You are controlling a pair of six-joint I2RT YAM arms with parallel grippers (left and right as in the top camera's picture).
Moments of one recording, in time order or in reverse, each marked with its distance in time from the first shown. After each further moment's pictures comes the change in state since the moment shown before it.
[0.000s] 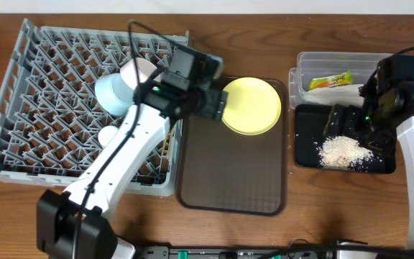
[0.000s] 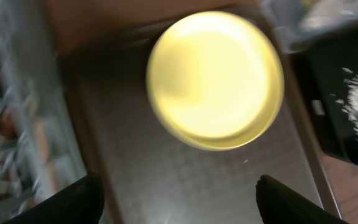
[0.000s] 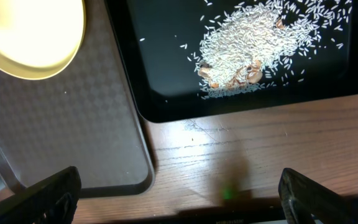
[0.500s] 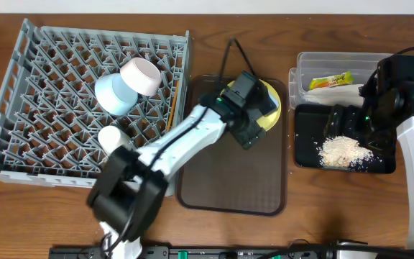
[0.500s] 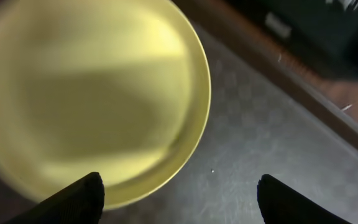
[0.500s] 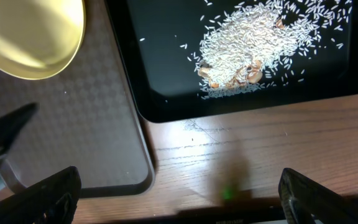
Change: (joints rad) left arm -0.224 0.295 0.020 0.101 -0.001 0.364; right arm 0.000 0.000 0.000 0.000 0.000 0.000
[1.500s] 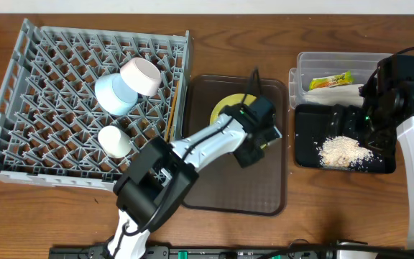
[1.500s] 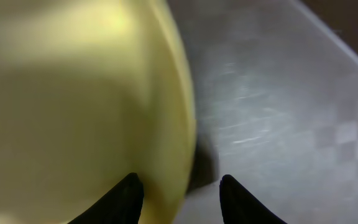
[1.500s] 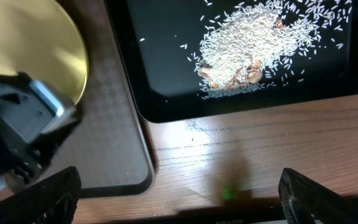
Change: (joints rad) left arm -0.105 0.135 0.007 -0.153 -0.003 -0.014; right arm 0.000 0.000 0.000 0.000 0.000 0.000
